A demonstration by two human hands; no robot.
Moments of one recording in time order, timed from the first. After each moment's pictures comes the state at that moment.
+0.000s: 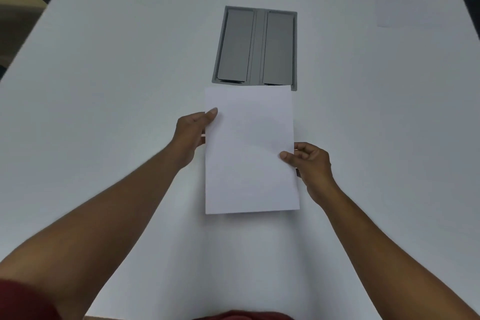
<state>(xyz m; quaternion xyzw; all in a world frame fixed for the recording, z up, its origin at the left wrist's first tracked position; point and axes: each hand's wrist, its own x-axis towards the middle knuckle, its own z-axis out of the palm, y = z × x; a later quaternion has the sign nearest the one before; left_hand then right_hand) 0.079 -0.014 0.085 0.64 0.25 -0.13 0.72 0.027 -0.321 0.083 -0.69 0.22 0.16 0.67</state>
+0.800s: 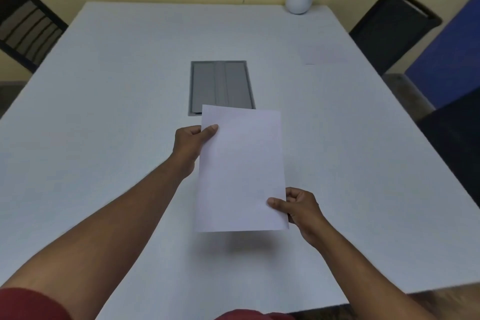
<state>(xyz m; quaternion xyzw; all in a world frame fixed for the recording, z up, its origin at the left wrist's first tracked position) 0.014 -0.044 0.169 0.67 0.12 -0.09 0.73 -0.146 -0.323 0.149 -0.66 0.23 0.17 0.70</state>
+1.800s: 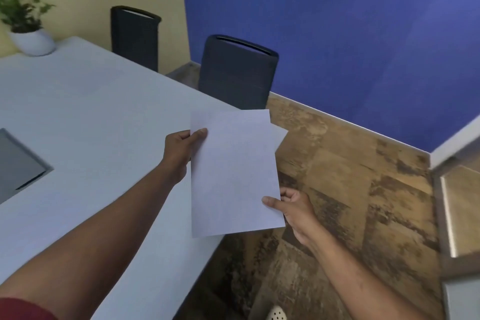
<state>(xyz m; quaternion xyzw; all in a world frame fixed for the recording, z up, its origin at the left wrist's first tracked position) -0.174 -0.417 0.223 0.62 -0.21 -0.38 0.65 -0.486 -0.477 0.184 -0.51 0.46 -0.26 0.68</state>
